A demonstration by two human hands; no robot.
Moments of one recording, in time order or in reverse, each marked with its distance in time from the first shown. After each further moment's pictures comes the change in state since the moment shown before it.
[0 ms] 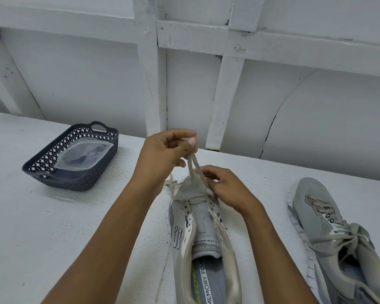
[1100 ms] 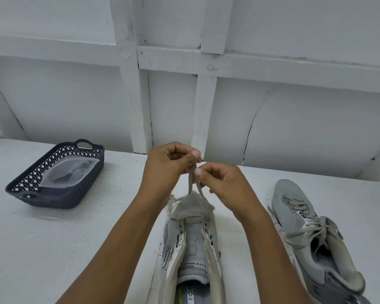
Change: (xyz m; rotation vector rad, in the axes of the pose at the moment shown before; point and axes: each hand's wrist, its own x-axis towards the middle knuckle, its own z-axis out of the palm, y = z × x) left_hand -0.013 0.008 0.038 -0.068 -0.050 0.074; right_hand -0.055 -0.057 -0.025 0.229 0.223 -0.109
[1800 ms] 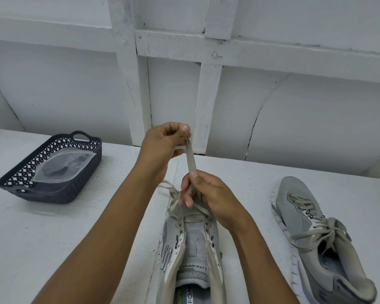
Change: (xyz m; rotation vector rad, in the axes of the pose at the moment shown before) left_hand 0.046 -0.005 -0.010 0.028 0.037 -0.102; right_hand 0.009 0.040 0.025 0.369 -0.289 0.091
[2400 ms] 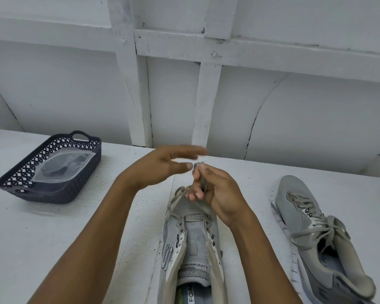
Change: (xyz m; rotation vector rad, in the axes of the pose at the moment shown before) left_hand -0.001 -0.017 -0.032 0.532 -0.610 0.132; right_hand 0.000 -0.005 -0.002 0.193 0.154 0.024
